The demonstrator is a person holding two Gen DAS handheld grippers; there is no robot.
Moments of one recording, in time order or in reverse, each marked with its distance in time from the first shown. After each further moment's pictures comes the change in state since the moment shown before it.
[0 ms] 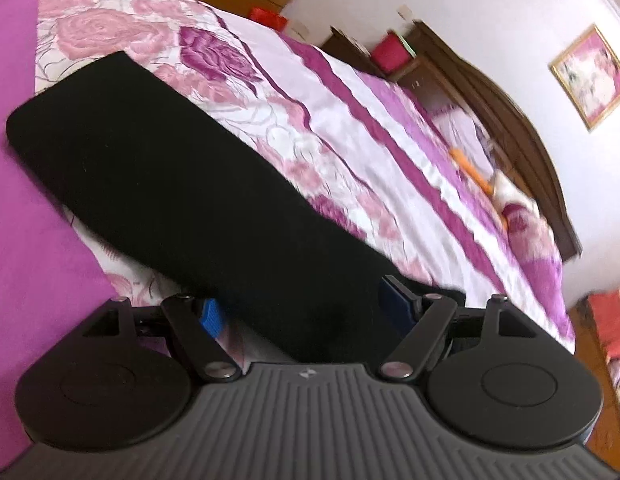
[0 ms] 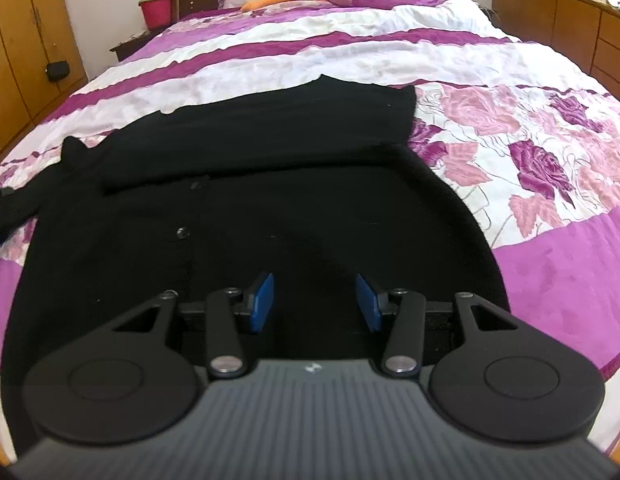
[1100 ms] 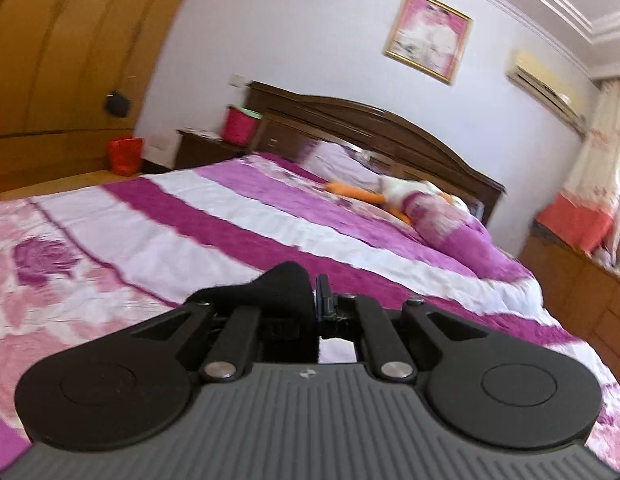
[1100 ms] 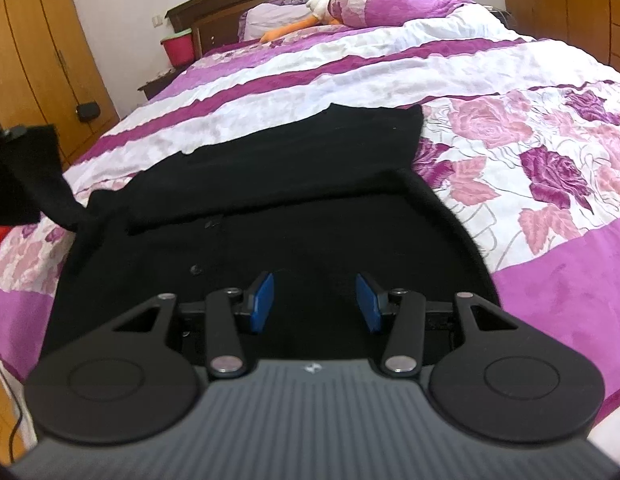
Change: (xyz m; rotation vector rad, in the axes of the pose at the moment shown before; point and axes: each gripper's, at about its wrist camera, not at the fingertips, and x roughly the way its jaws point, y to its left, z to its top) left arm -0.077 -0.197 -0.021 0.538 -0.203 -0.237; right arm -0.004 -0.034 0.004 0.086 -0.083 0.141
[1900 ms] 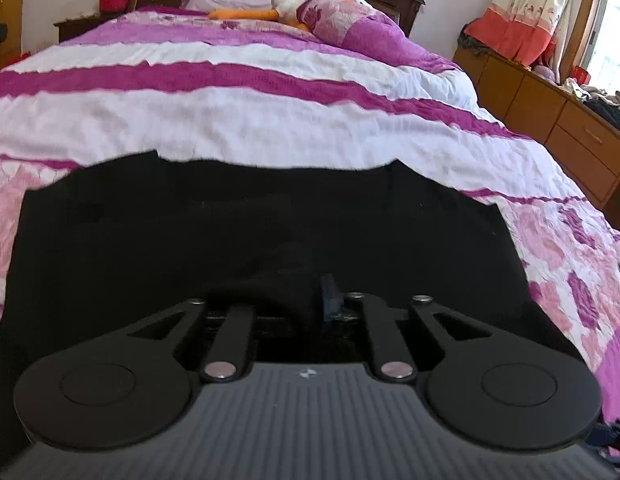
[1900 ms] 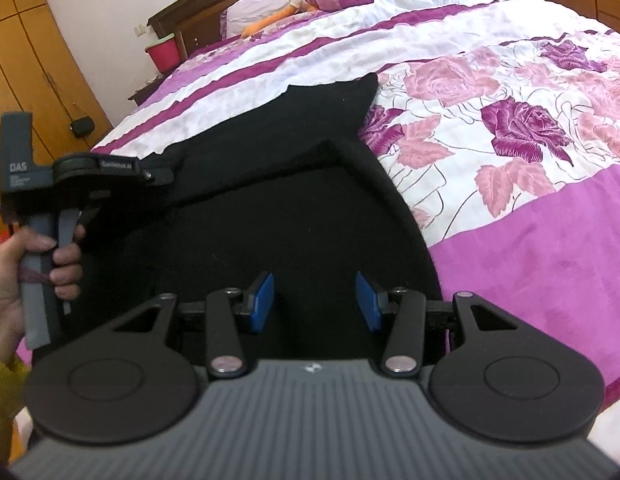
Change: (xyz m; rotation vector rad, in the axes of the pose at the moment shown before) left arm 0.100 -0.137 -0.168 0.210 0.512 -0.202; right arm 0.012 -0.055 -0.013 0.090 0.037 0.032
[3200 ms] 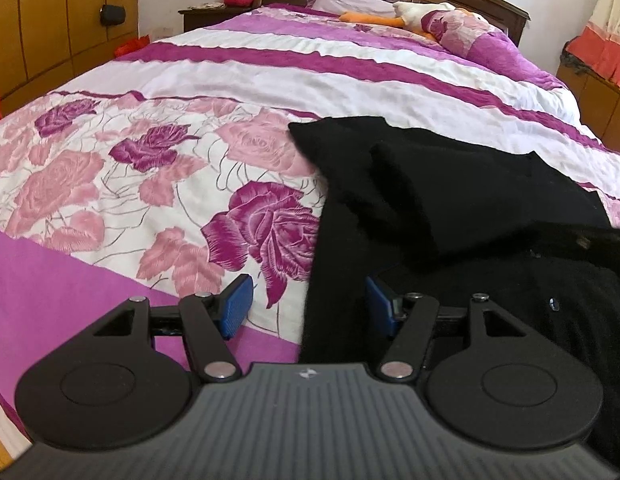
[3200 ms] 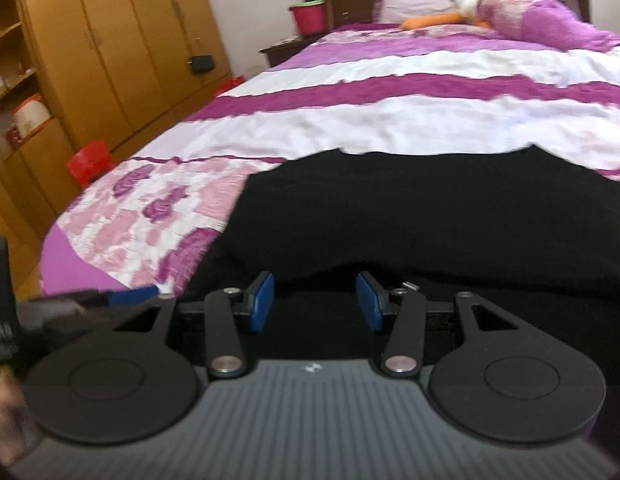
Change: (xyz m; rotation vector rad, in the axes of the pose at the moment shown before) left arm -0.140 0.108 -0.073 -0.119 -0.011 0.337; right arm 0.065 0.185 0.052 -0.331 0.063 0.282
